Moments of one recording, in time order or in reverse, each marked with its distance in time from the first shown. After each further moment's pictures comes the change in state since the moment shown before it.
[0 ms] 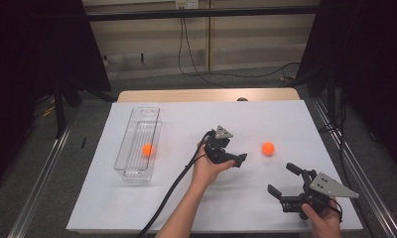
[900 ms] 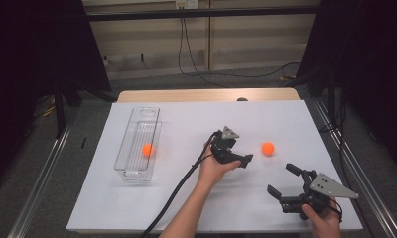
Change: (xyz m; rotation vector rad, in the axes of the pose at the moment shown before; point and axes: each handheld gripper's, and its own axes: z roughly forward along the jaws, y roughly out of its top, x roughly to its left) left arm -0.006 0.002 0.019 -0.001 -0.024 0.008; right arm 0.001 0.000 0.000 0.001 0.004 -0.002
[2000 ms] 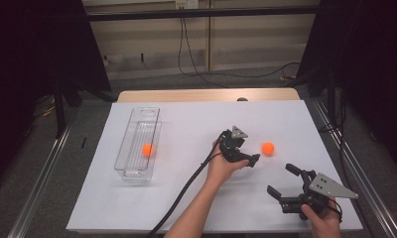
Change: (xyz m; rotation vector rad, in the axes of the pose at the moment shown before) left arm -0.009 0.008 0.025 0.019 -0.009 0.017; right arm 0.001 0.000 0.000 0.004 0.003 -0.002
